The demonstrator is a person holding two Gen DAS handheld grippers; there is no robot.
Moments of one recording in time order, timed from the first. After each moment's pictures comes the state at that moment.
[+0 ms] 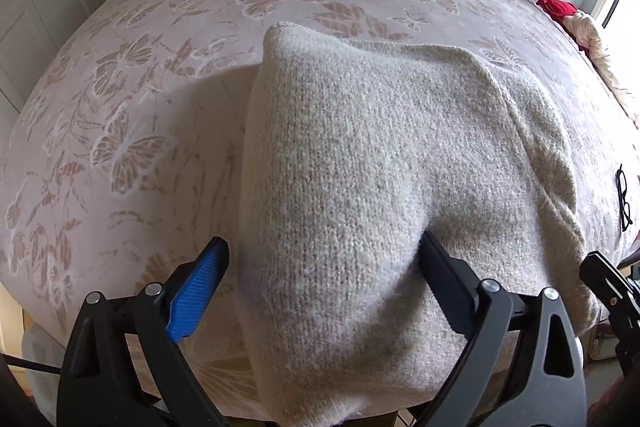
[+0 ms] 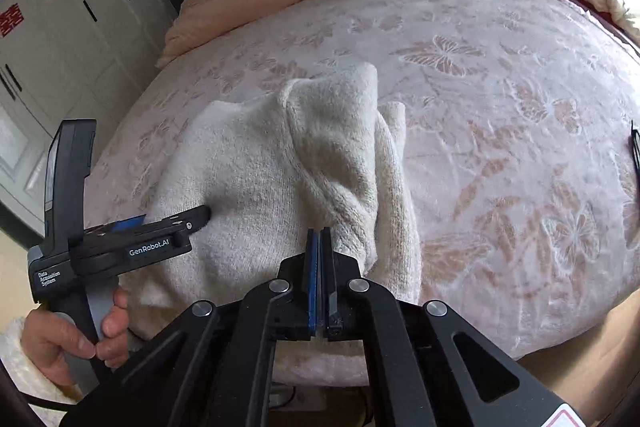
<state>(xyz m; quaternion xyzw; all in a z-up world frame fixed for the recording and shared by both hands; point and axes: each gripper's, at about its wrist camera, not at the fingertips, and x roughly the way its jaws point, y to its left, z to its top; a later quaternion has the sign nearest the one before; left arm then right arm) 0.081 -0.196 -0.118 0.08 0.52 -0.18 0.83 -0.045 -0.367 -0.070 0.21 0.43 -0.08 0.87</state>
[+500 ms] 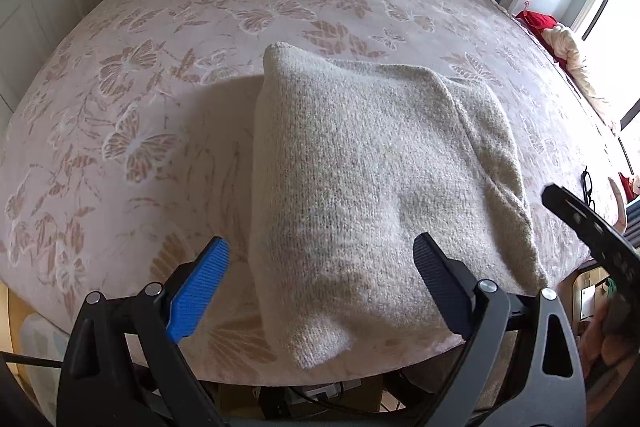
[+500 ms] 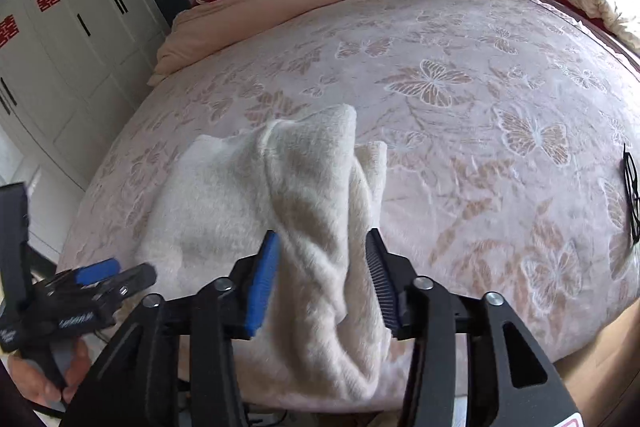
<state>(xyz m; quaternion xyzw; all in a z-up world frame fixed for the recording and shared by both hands) 0.055 -0.176 -0.082 0.06 0.51 -0.21 0.83 -0.014 -0.401 -0.062 0.22 0.42 -0.10 0.88</state>
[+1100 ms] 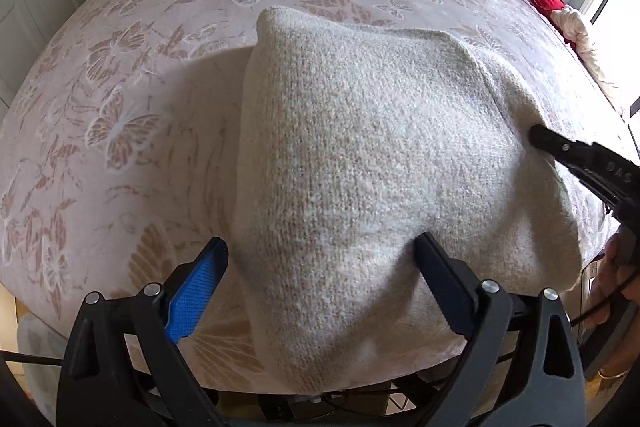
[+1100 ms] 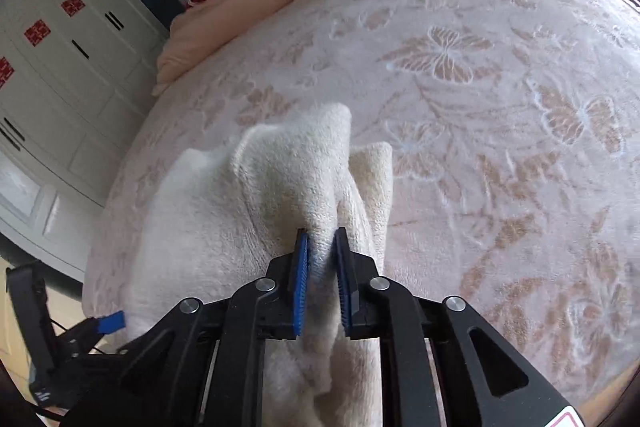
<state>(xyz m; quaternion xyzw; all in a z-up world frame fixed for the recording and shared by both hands) 0.061 -0.187 -0.111 0.07 0.53 -0.20 0.82 0.010 -0.435 -0.086 0.29 0.41 -0.06 0.86</state>
